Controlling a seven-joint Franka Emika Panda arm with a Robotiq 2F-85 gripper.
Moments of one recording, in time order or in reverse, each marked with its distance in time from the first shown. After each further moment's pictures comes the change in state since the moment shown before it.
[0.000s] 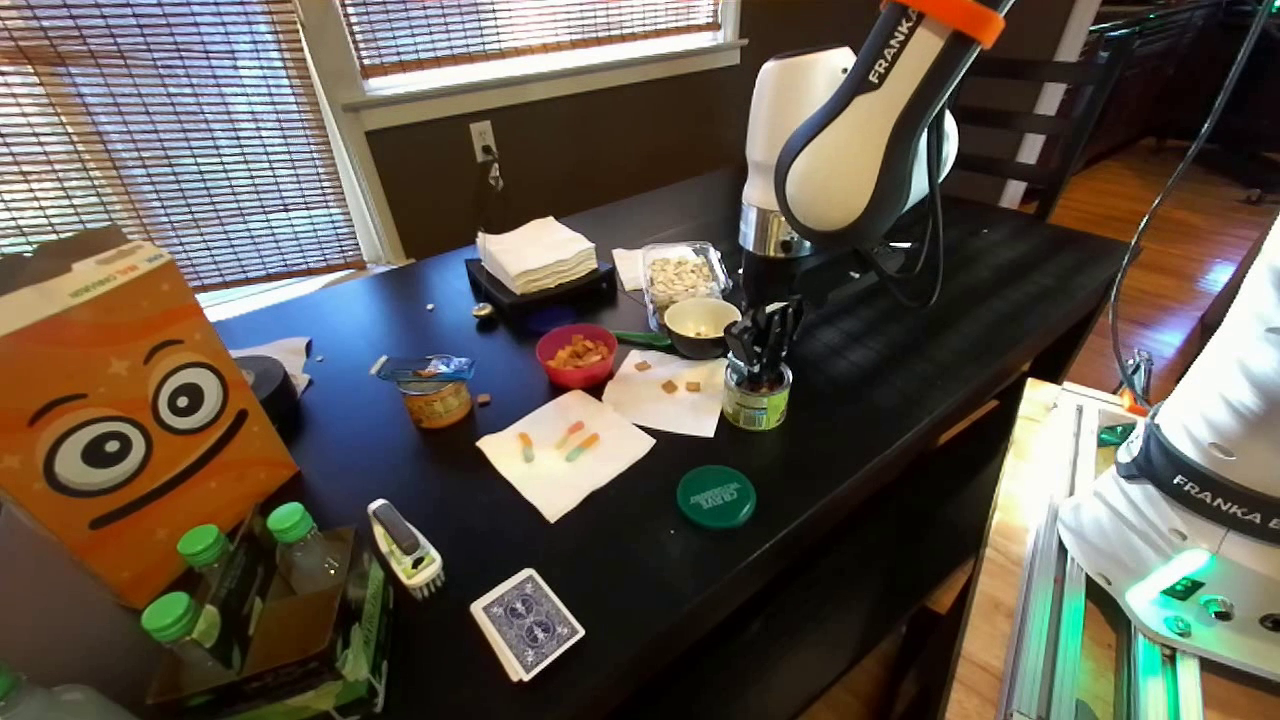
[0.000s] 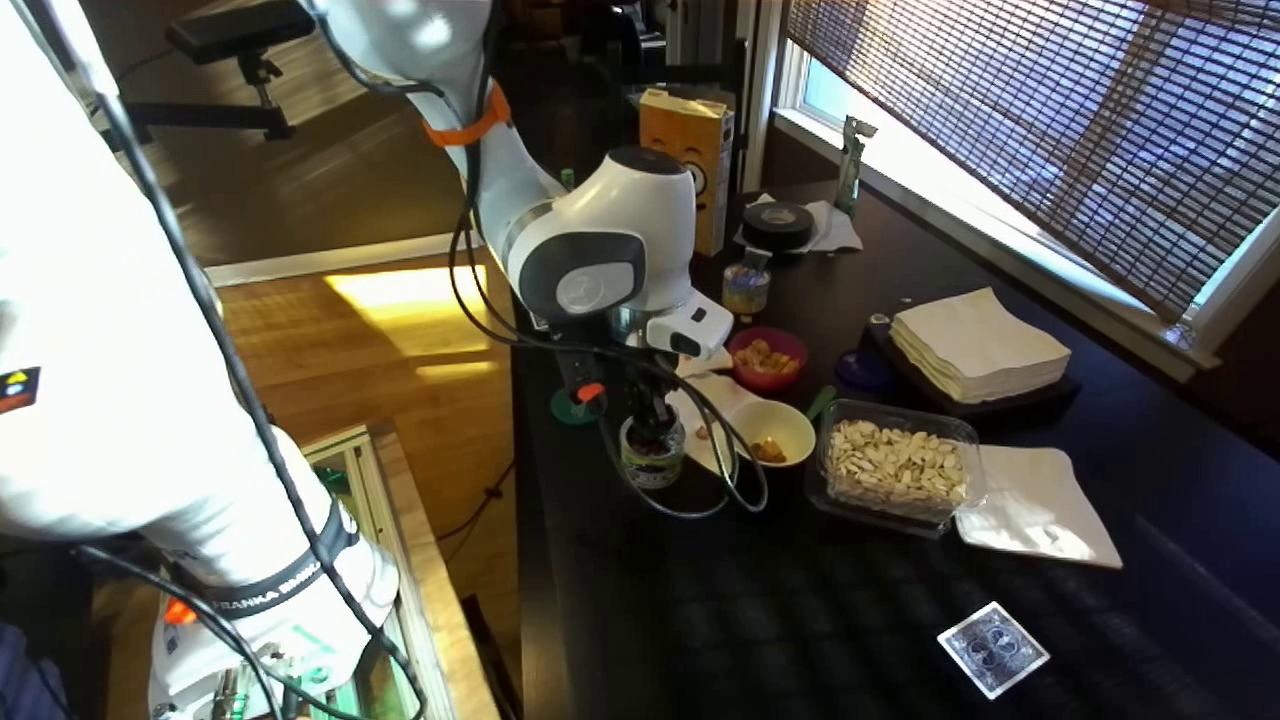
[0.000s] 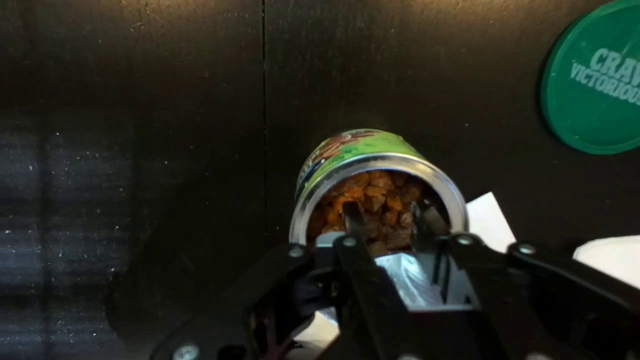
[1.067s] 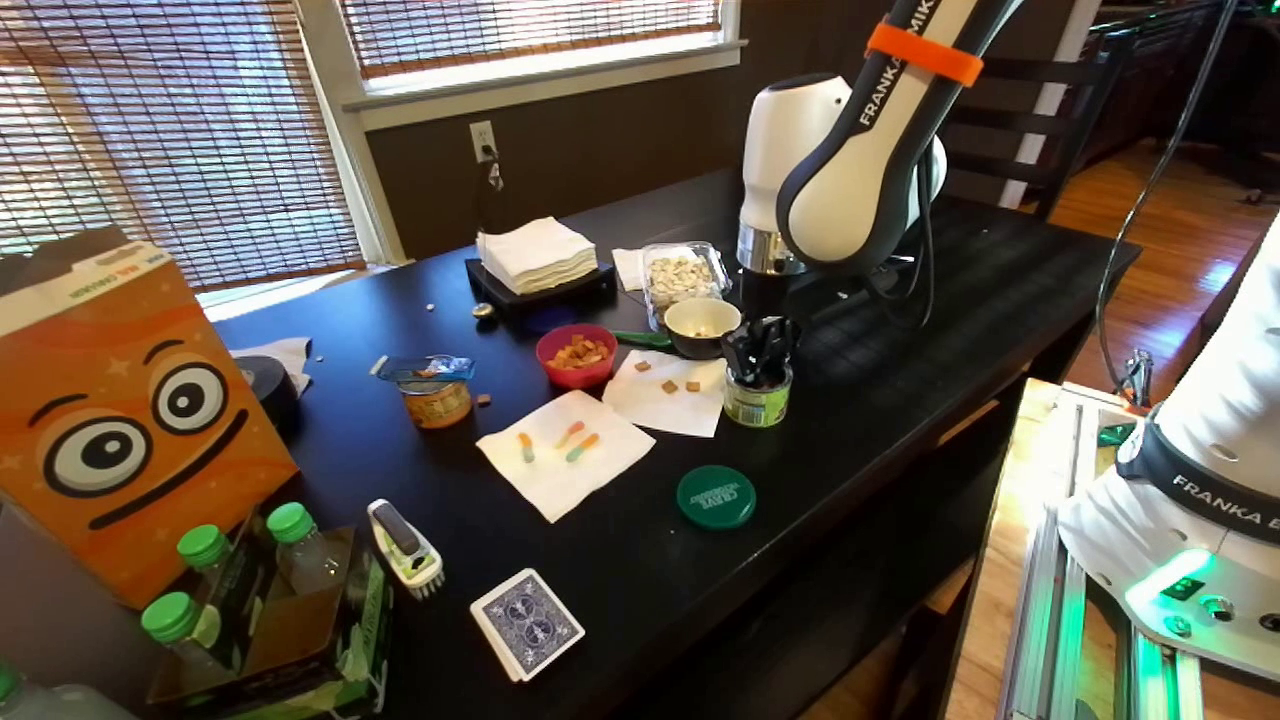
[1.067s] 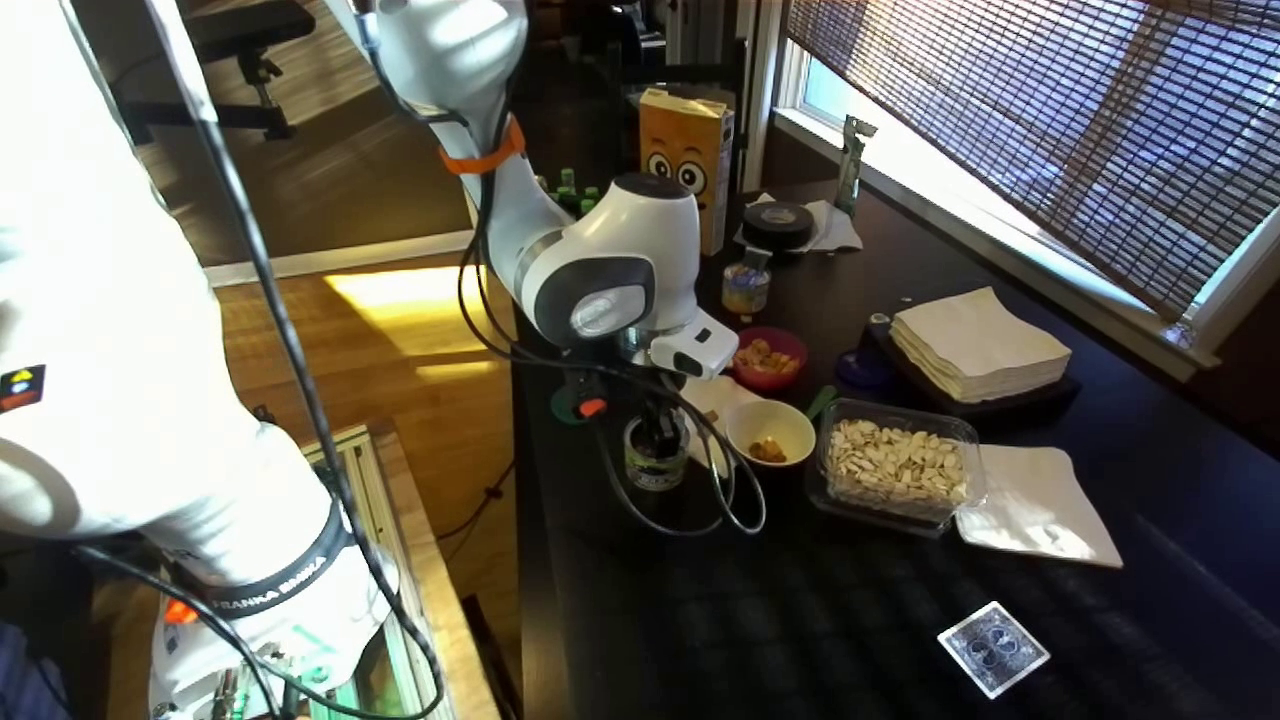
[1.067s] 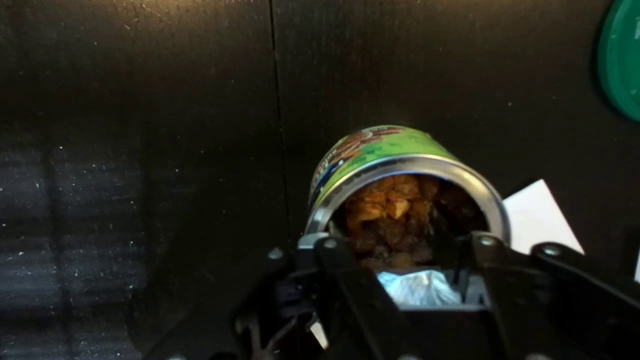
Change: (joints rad) arm 0.023 0.085 -0.049 0.020 -0.084 0.072 0.132
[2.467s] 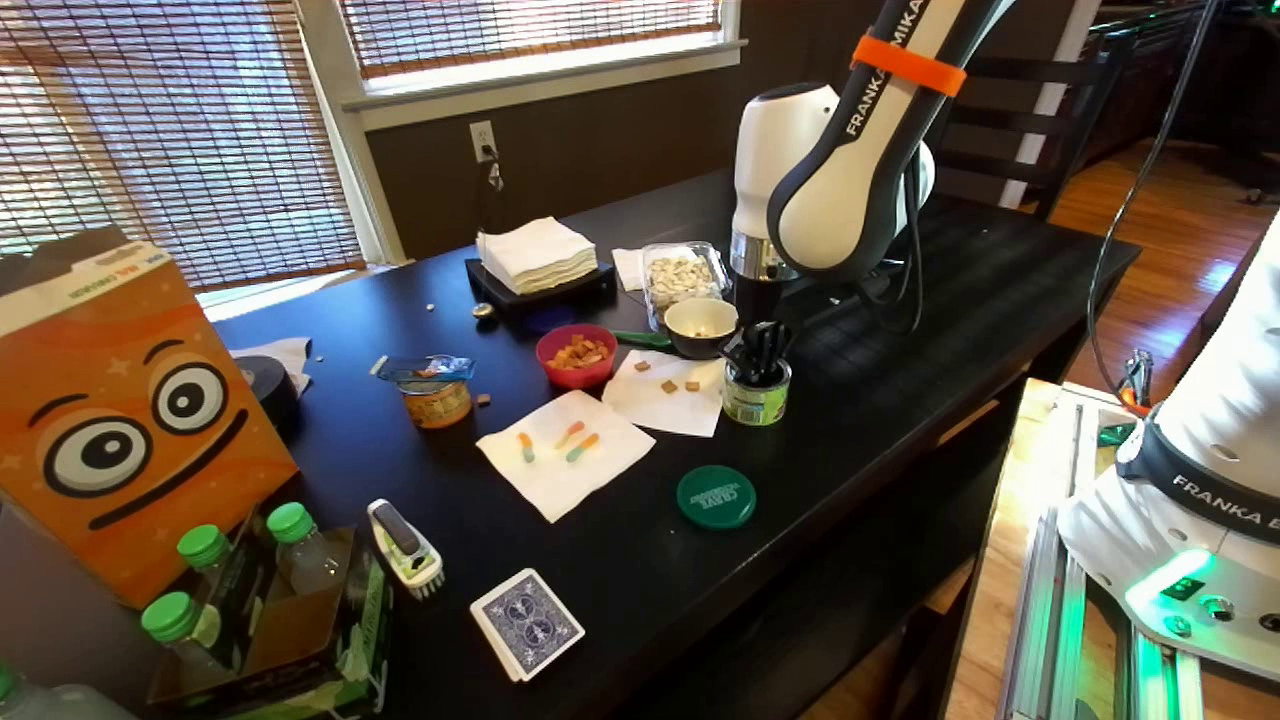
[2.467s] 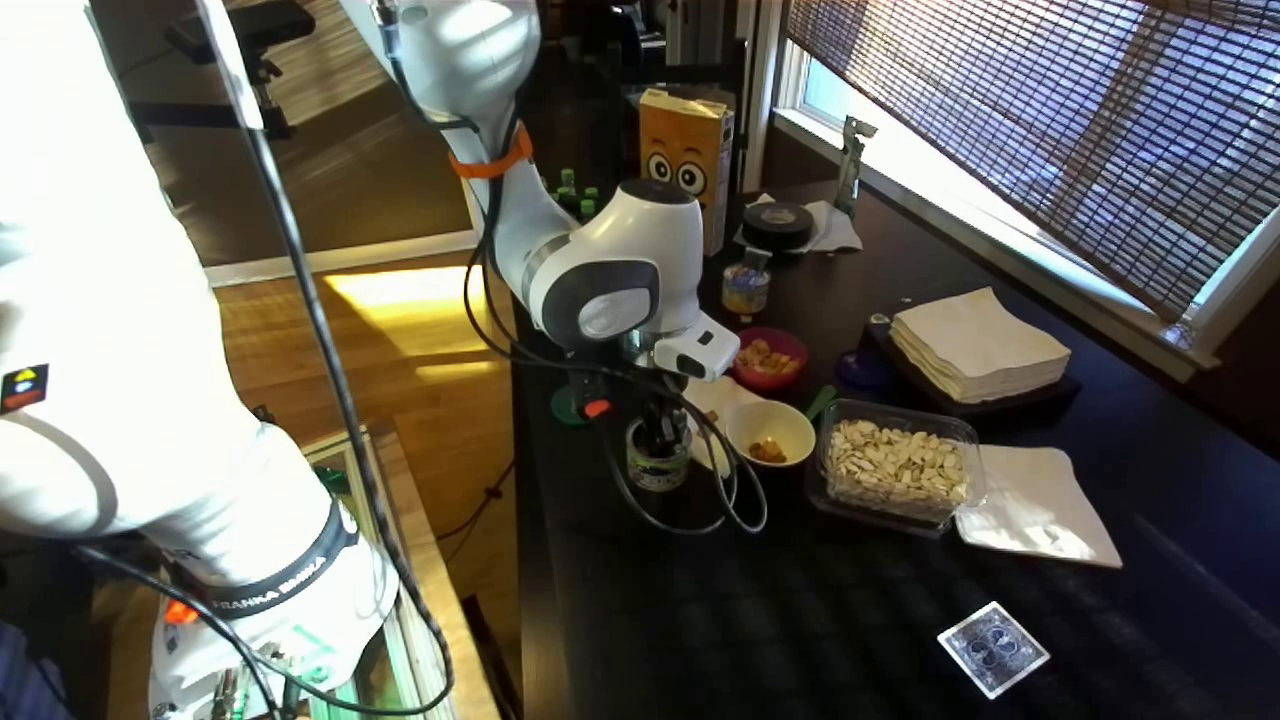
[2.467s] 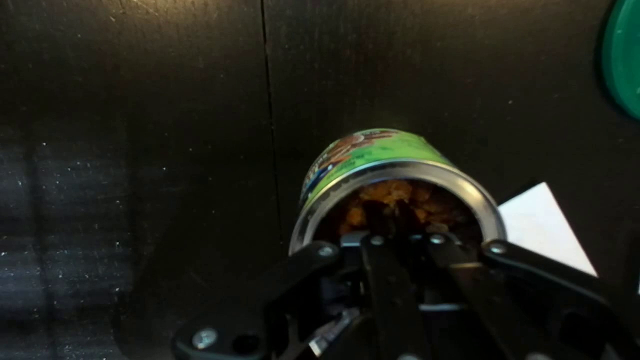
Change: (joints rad) arm 0.012 0.034 -0.002 0.023 0.002 0.000 0.001
